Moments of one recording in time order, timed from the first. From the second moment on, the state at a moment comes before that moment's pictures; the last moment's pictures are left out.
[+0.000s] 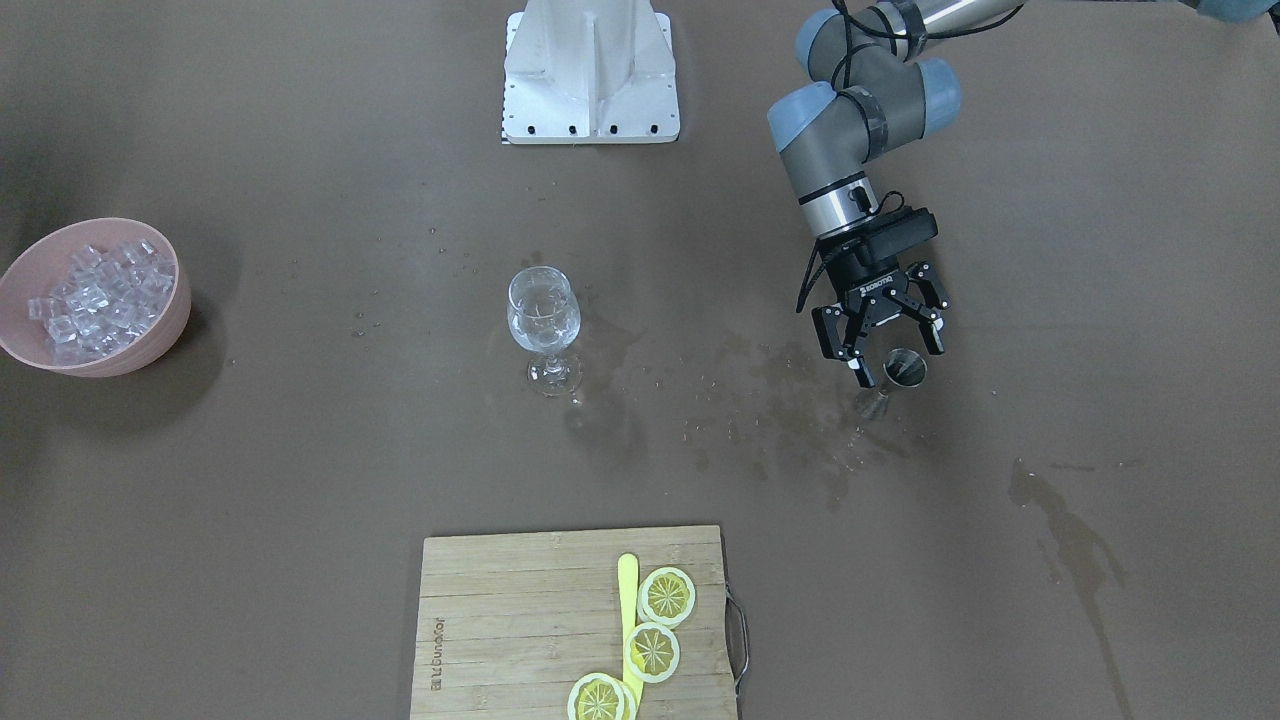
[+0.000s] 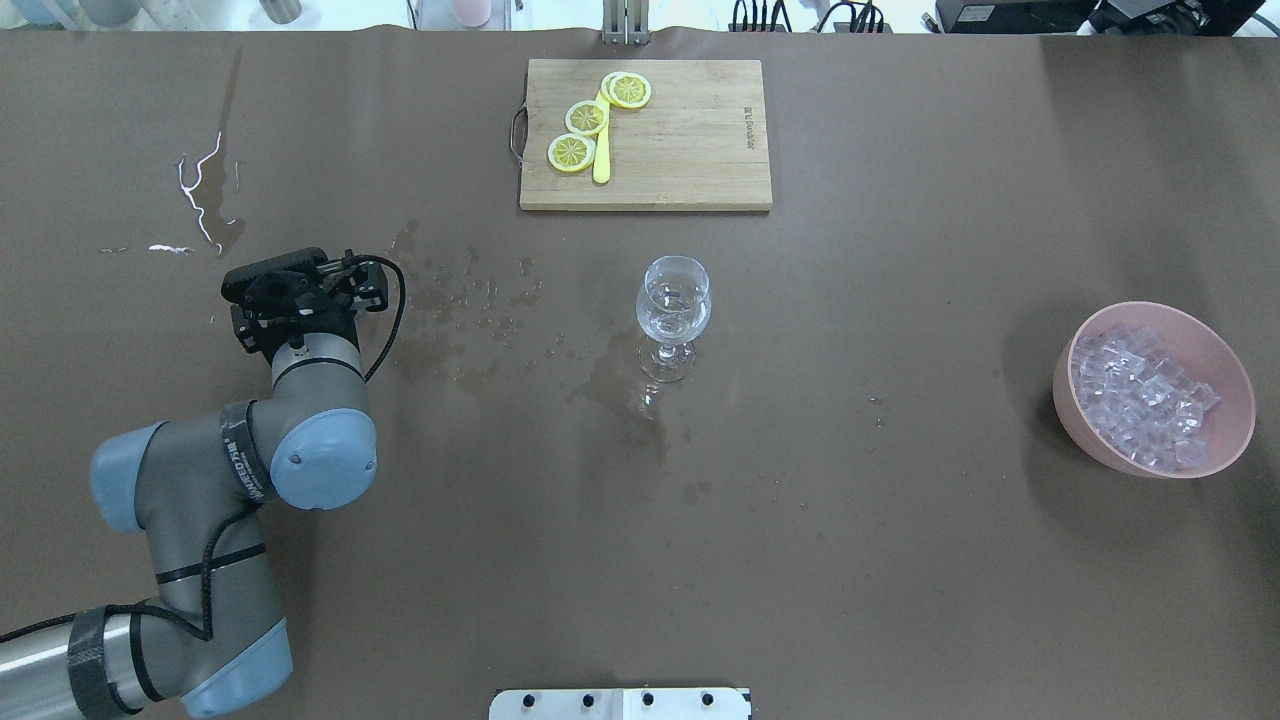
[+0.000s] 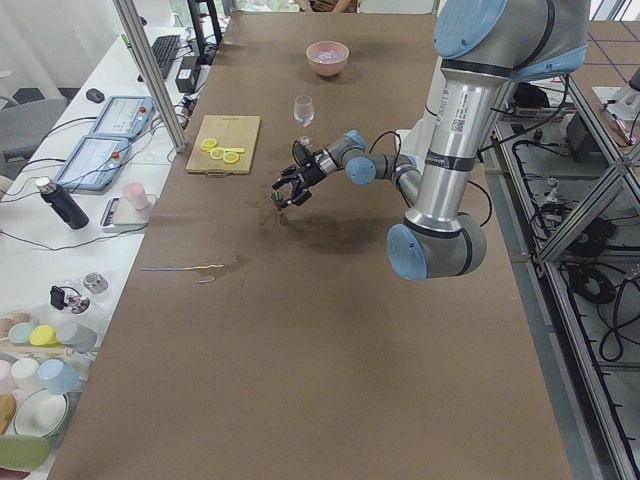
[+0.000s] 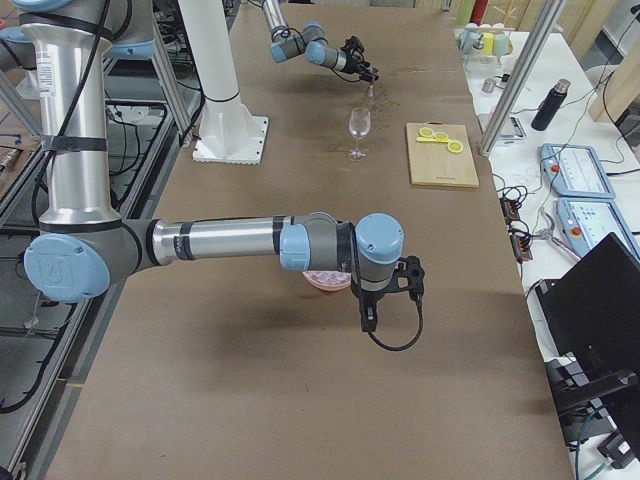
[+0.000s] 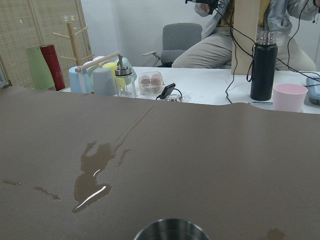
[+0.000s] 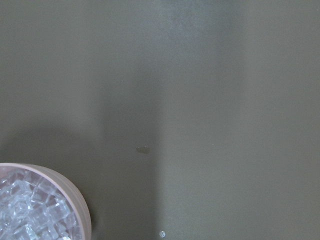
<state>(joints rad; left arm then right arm) -0.41 -1.87 -1.80 -1.63 -0.77 -1.66 1.58 -1.57 1.68 -1.64 2.42 -0.04</state>
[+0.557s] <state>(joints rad) -0.50 -1.78 -2.07 -1.60 -1.00 -1.40 1.54 -1.57 1.84 -1.64 2.45 0.09</state>
